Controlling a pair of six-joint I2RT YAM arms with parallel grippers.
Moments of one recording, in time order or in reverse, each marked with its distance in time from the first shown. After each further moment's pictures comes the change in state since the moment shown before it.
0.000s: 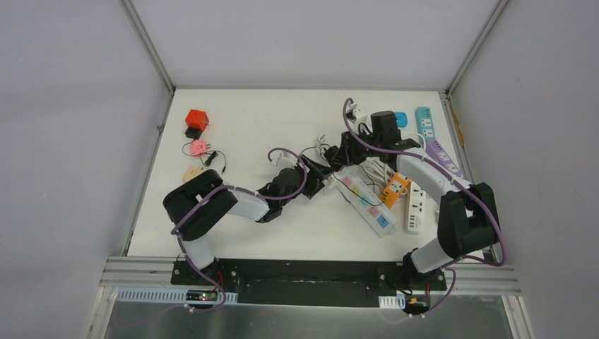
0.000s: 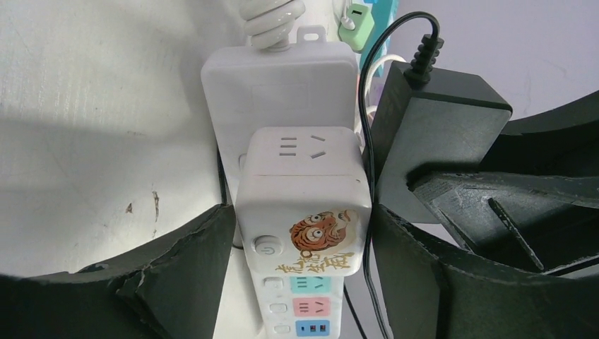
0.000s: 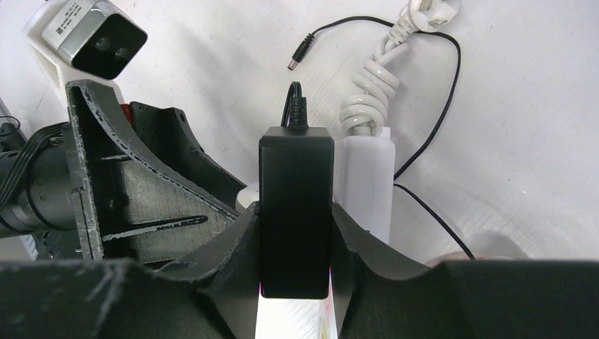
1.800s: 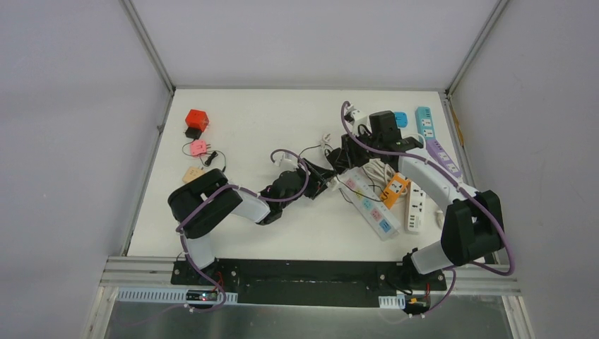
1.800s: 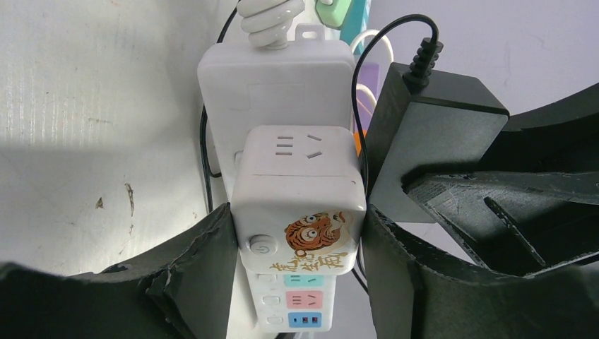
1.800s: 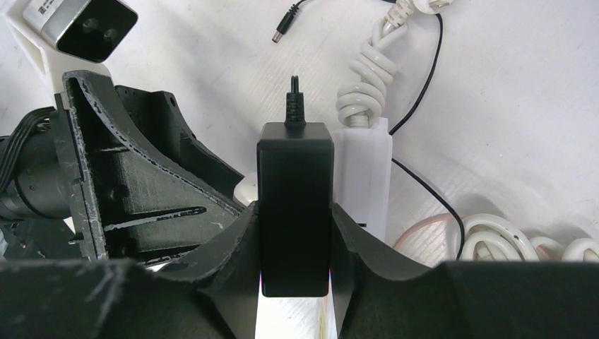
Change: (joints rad) left arm -0.003 0.036 -0.010 0.045 -0.021 0.027; right arm 0.024 -0.052 0.033 -0.139 0.112 -0.053
